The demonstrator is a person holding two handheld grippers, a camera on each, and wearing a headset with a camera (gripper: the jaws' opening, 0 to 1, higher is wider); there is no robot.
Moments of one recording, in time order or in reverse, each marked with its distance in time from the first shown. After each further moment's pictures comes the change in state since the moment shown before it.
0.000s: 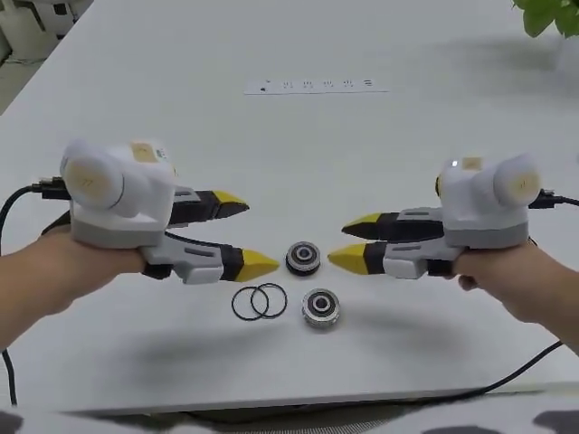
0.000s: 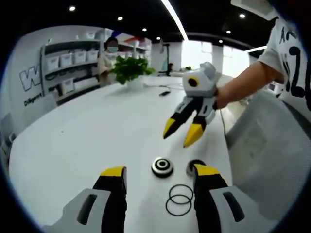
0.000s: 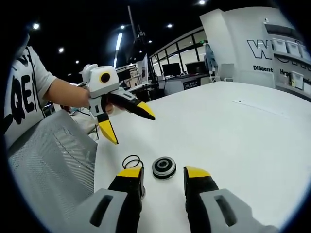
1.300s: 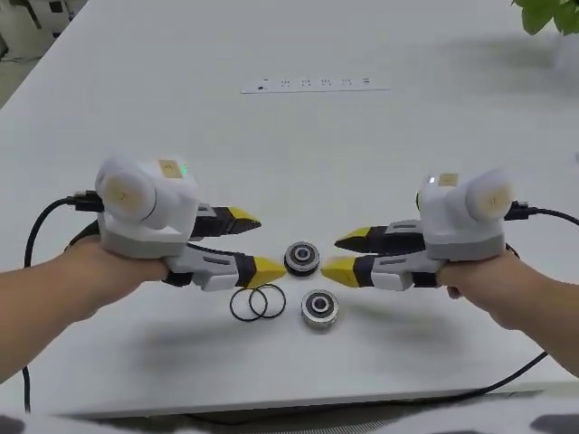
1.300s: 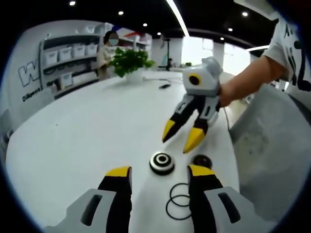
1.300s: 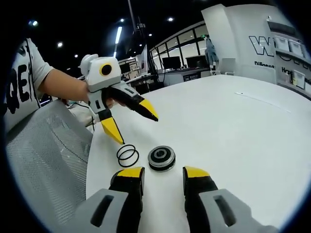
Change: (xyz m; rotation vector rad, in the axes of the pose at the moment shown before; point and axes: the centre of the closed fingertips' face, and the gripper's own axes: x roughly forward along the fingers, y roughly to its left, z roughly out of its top) left arm 0.022 0.000 -0.018 -0.017 0.041 -0.009; right arm 0.016 -0.006 -0.025 -0.010 0.058 -0.004
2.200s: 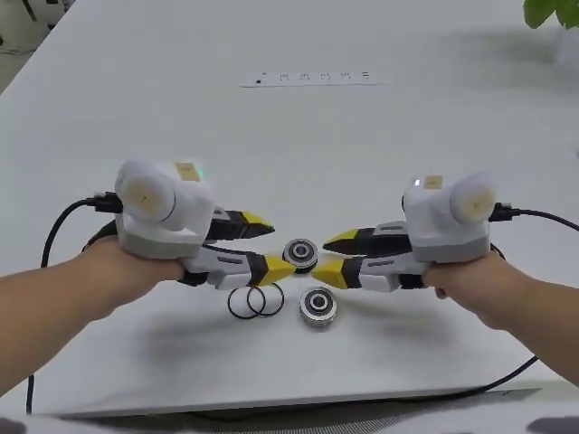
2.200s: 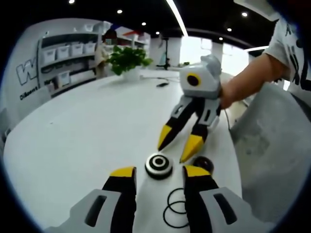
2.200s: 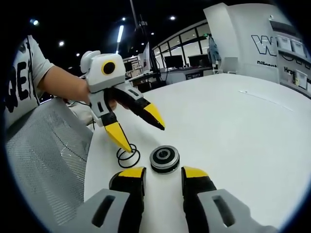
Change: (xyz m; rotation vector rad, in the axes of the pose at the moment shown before) left arm 0.017 -0.005 -0.003 -0.006 0.004 -0.024; right arm 0.011 0.002 -0.003 -0.006 0.007 0.020
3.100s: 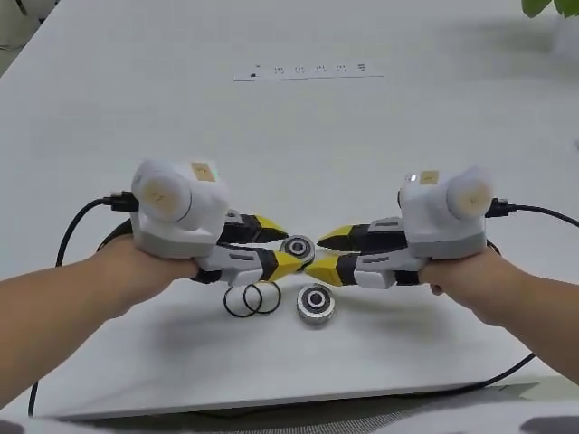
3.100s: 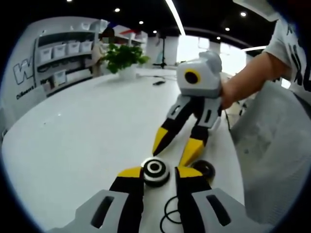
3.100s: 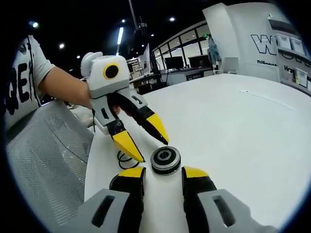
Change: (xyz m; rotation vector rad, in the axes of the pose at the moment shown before) left arm 0.019 -0.006 0.000 0.002 0.014 -0.032; right arm 0.002 0.007 0.002 0.013 -0.013 0.011
